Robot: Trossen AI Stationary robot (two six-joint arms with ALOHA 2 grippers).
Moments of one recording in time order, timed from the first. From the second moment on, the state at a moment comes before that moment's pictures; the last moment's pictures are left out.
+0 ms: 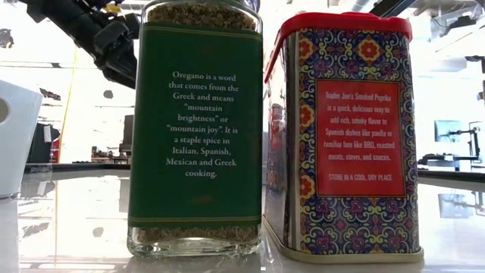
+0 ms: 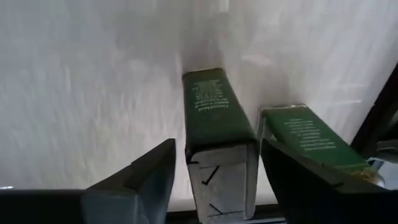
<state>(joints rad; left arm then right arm) 0.29 0.77 0.67 -0.48 -0.17 -0.09 -0.65 1.72 1.20 -1.14 0.24 -0.68</state>
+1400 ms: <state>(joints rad) 0.21 0.86 0.69 -0.28 -0.05 -0.14 -0.07 1.97 2.18 -1.45 0.07 0.04</state>
